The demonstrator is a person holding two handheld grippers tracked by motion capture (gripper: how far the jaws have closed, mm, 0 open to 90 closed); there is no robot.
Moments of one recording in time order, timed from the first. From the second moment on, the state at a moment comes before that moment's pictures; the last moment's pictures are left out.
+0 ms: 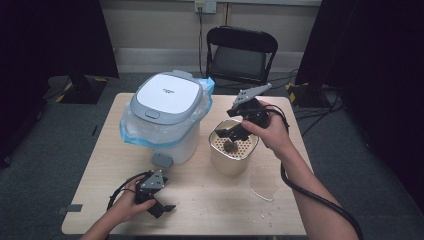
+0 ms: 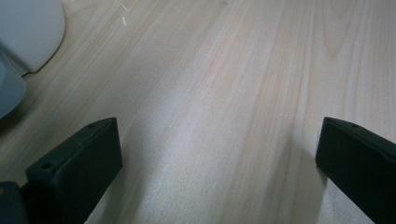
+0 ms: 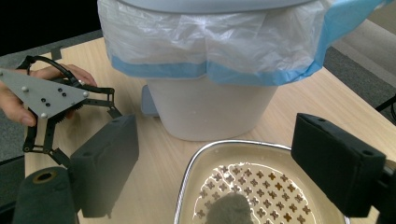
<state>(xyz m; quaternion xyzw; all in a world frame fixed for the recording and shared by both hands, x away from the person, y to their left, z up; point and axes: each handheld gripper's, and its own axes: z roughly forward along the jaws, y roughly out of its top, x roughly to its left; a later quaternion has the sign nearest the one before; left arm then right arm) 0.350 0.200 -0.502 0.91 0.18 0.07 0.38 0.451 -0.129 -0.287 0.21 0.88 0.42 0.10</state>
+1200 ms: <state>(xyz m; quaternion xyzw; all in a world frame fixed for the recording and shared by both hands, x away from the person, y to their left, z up) 0.350 0.199 -0.502 0.90 0.18 0.07 0.38 0.423 -0.181 -0.322 0.23 0.87 0.42 0.10</state>
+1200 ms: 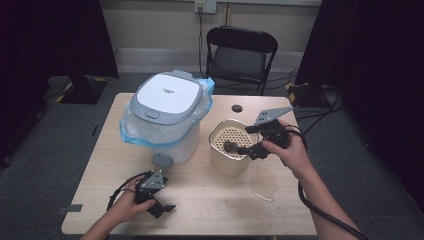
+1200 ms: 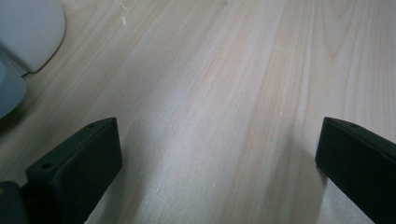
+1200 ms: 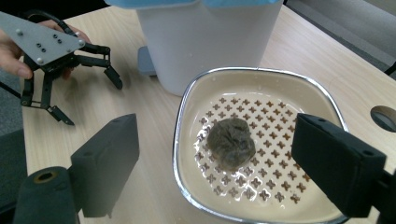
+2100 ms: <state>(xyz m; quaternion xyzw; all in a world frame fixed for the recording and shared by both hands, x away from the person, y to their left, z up) 0.350 0.199 -0.503 0.90 0.18 0.07 0.38 0.390 -0.214 -0.353 0.23 0.88 0.41 0.09</state>
